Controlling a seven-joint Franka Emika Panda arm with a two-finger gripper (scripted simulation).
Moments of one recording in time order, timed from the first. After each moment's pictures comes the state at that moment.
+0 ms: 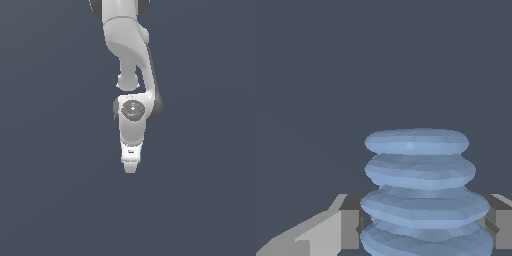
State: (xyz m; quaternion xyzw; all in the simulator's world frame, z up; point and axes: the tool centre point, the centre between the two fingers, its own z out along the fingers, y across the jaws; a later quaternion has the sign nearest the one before) arm 0.029 0.015 0.063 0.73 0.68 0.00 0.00
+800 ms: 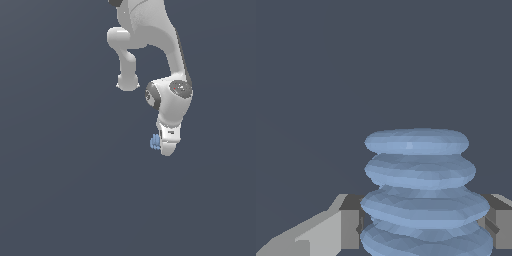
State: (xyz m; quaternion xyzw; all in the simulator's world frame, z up) arm -0.030 0.157 0.094 0.73 0.68 0.00 0.00
